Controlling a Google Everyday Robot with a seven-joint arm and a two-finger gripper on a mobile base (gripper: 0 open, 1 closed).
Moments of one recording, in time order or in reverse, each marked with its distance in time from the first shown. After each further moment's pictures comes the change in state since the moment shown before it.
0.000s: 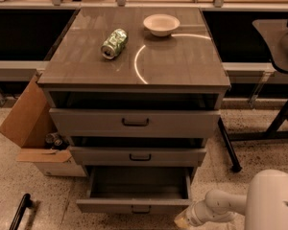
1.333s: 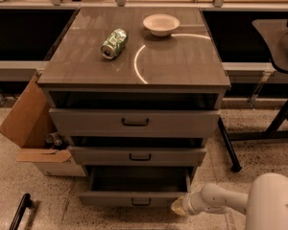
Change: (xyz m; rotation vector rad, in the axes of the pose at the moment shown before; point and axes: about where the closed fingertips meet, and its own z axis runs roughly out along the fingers) arm -0.044 -0.037 0.008 0.105 -0.068 -0.258
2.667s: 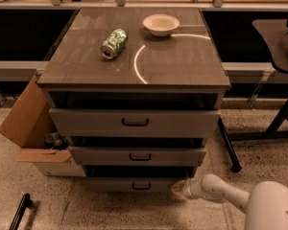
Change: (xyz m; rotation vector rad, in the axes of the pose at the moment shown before) arm -0.036 -0.084 0.004 0.163 -0.100 -0.154
